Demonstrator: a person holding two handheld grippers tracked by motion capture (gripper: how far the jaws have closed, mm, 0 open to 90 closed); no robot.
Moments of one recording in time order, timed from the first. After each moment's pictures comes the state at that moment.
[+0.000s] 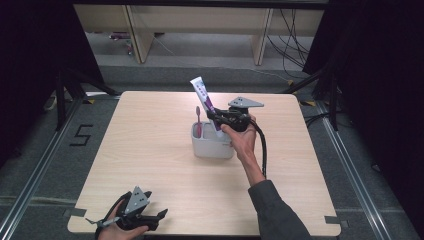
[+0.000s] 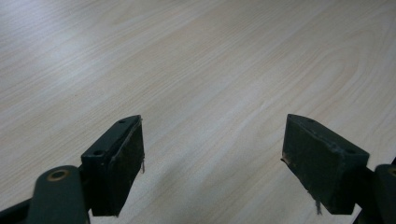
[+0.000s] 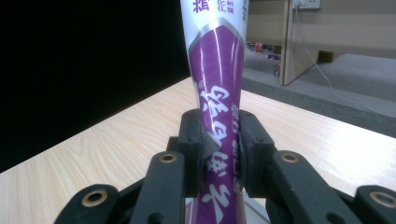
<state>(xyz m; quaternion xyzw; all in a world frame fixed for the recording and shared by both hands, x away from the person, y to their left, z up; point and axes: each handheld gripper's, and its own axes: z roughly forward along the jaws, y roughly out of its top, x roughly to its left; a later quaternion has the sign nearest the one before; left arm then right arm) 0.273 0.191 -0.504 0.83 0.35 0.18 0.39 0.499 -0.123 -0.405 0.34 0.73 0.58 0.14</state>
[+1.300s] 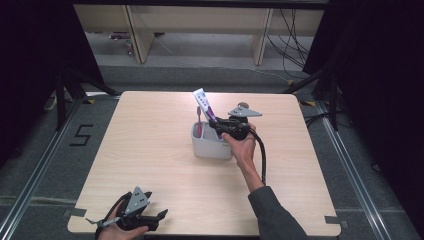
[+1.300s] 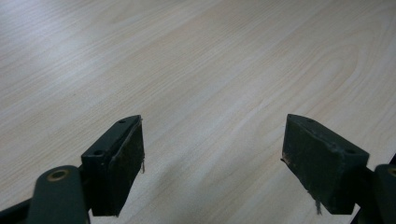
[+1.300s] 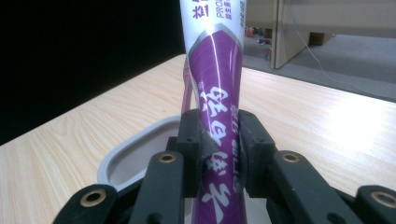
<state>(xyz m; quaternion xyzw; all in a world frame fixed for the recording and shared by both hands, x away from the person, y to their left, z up) 0.272 0.191 -0.504 0.84 0.35 0.18 0.38 0.495 -0.127 -0.437 0.36 0.74 0.55 0.14</state>
